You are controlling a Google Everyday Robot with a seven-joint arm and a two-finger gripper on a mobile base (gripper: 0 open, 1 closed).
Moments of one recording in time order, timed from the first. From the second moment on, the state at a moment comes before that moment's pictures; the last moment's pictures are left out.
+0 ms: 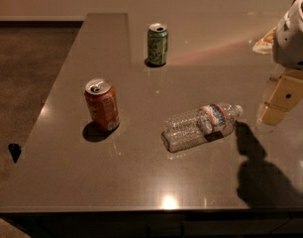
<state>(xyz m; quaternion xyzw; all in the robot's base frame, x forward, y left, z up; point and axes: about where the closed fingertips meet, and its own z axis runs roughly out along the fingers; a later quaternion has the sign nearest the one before) 0.438 -0.217 0.976 -0.60 0.78 -0.03 0.16</state>
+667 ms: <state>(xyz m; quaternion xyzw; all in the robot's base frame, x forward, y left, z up) 0.444 -0.204 0.976 -0.61 0.78 -0.03 0.17</state>
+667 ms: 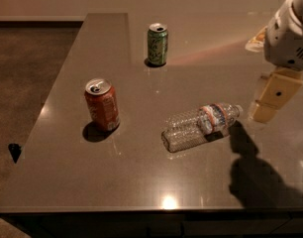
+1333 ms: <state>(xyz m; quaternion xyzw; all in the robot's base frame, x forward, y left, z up) 0.467 -0.148 0.949 -0.64 0.75 0.02 0.18</state>
